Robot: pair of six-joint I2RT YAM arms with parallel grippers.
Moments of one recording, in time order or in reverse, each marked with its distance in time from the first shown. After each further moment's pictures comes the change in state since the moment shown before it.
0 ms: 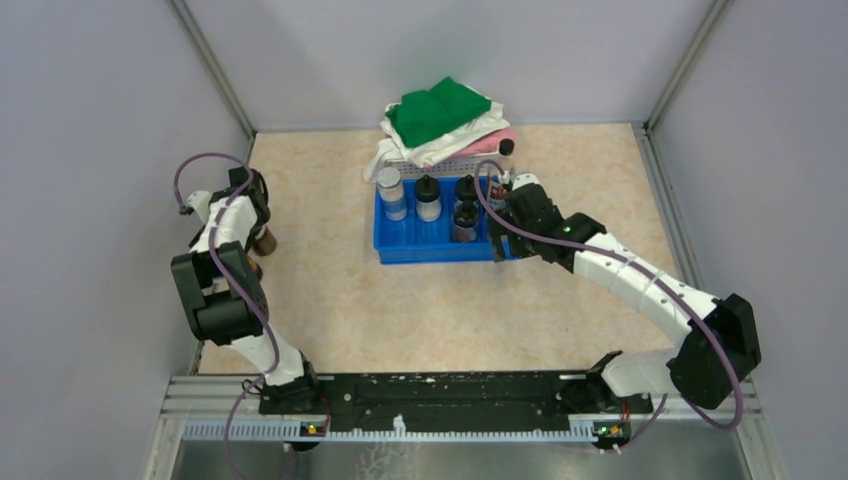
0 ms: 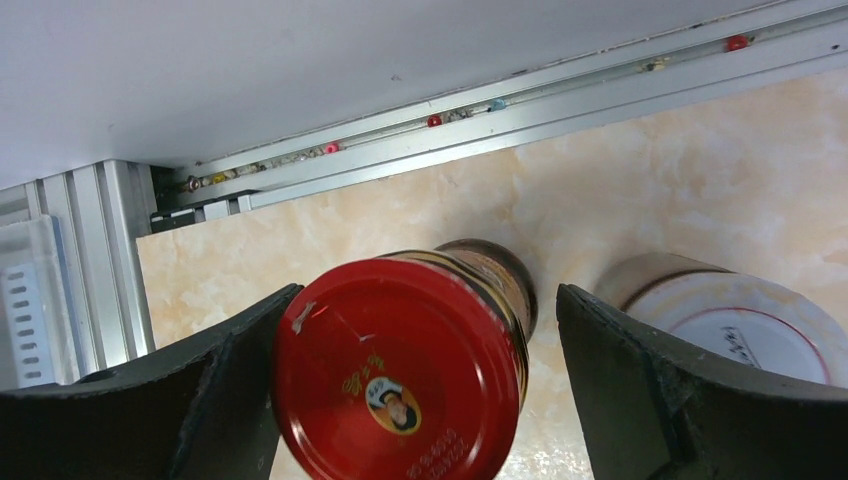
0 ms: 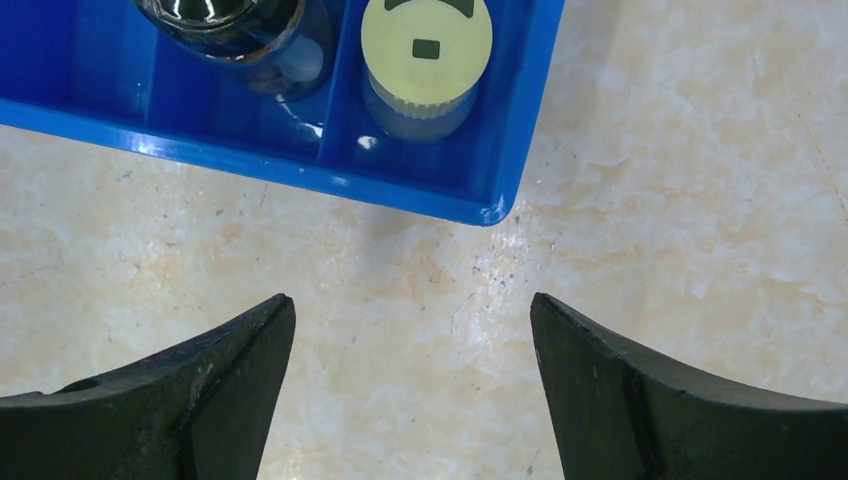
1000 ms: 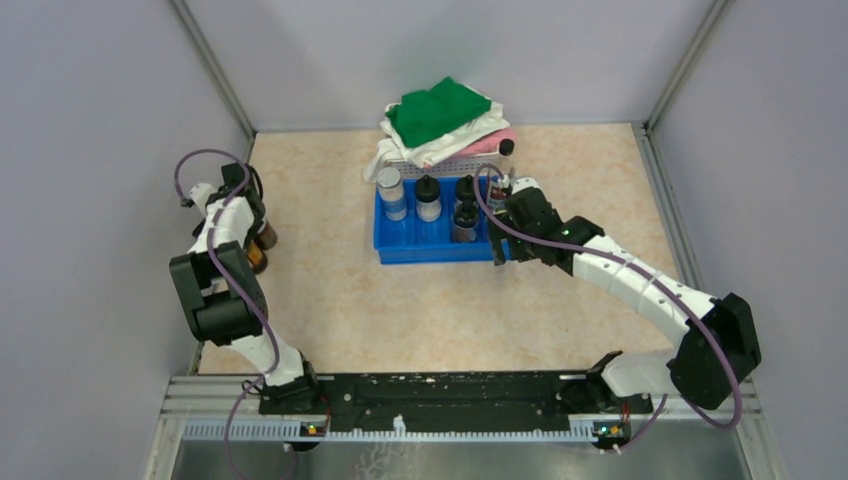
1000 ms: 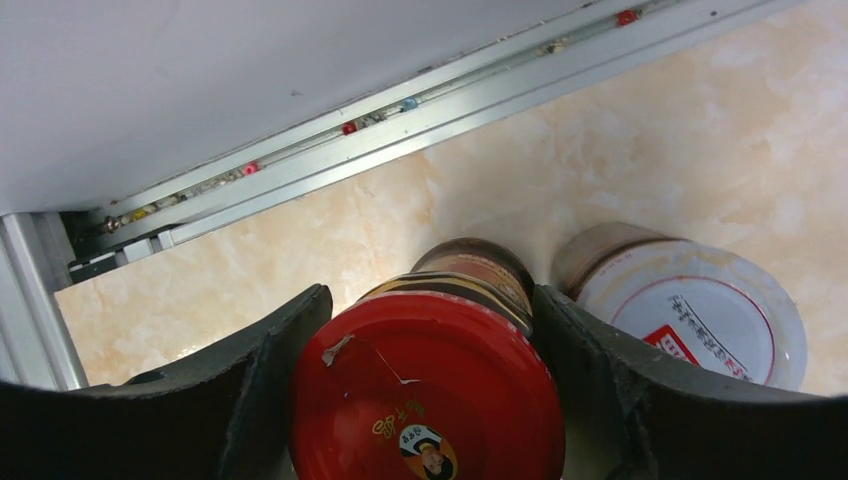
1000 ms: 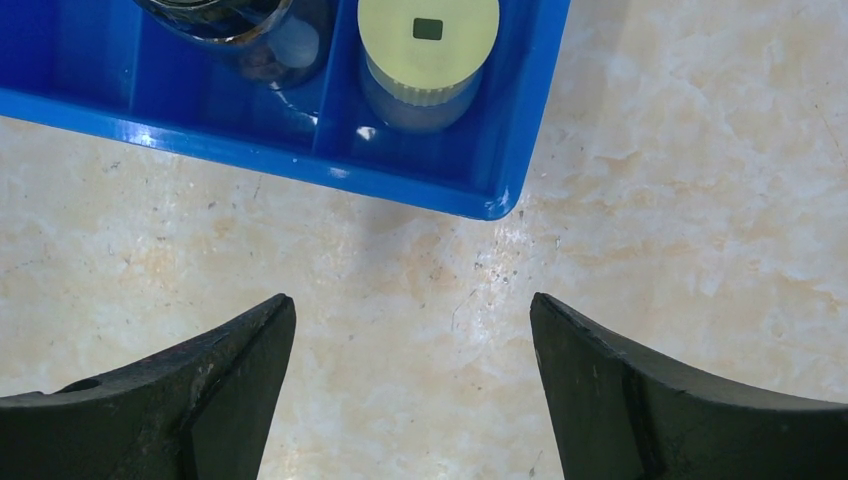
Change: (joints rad) left arm 0.024 0.026 0.010 0.136 0.149 0.140; right arm 0.000 -0.001 -0.038 0.022 -0.006 0.000
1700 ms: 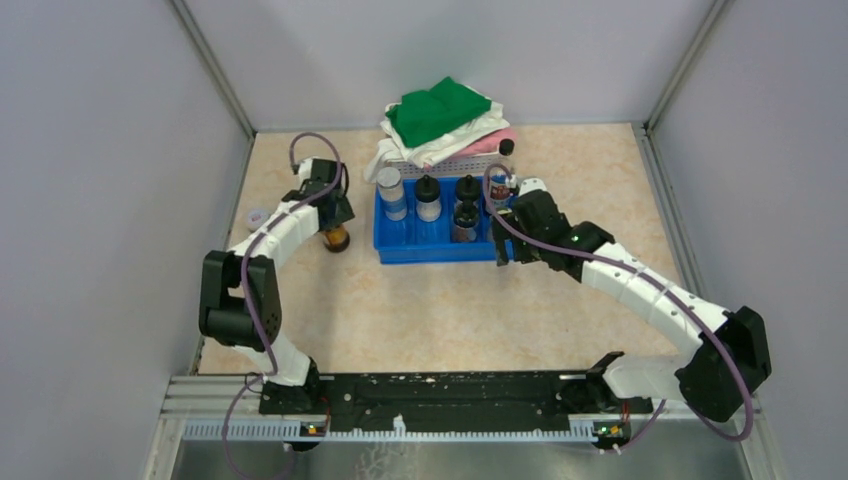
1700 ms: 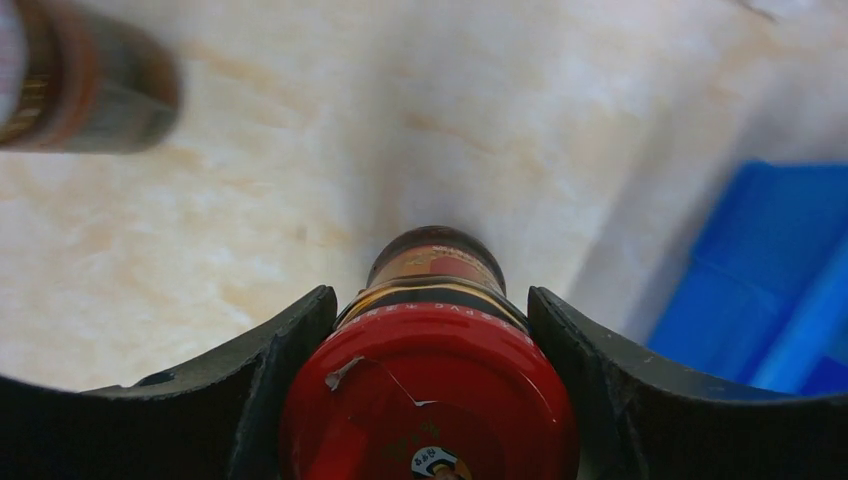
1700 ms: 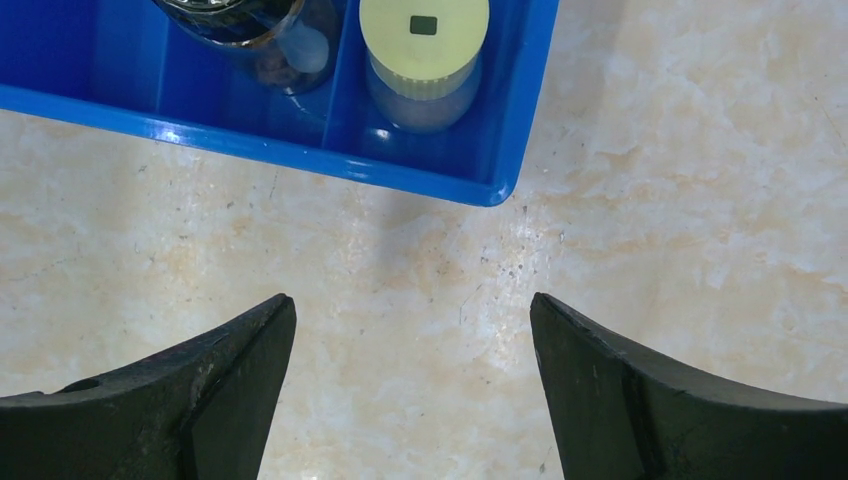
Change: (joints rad) left arm -0.444 -0.069 -0.092 0.198 0.261 0.204; right arm 0.000 -0.057 -0.020 0.006 -0.007 0.026
